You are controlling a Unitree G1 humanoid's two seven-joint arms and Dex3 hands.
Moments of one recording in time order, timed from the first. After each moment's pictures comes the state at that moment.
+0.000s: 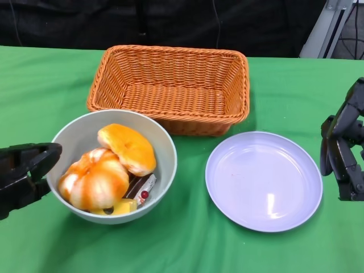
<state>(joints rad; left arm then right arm) -0.21 0.57 0.26 -0.23 -0.48 1.13 -0.52 0.03 -0.20 -0.15 -0.47 0.34 0.08 0.30</state>
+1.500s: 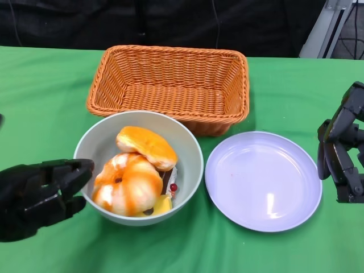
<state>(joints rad) -0.13 0.56 0.15 -0.42 -0.48 1.14 -0.44 0.03 -0.20 -0.14 -0.44 0.34 0.05 0.32</state>
